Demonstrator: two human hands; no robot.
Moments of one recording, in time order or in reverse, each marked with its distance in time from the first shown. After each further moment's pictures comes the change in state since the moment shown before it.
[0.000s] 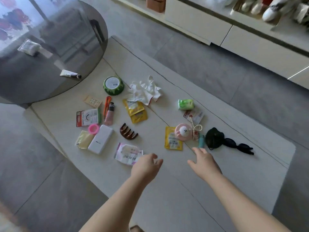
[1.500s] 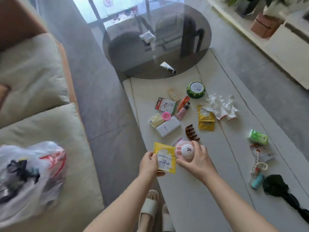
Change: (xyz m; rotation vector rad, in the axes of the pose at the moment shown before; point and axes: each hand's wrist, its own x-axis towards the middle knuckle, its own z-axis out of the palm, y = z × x) left_hand -0.124 -0.149 -0.062 -1.305 0.458 -0.482; right_hand -0.099 -0.208 0.034 0.051 -0.115 -0.520
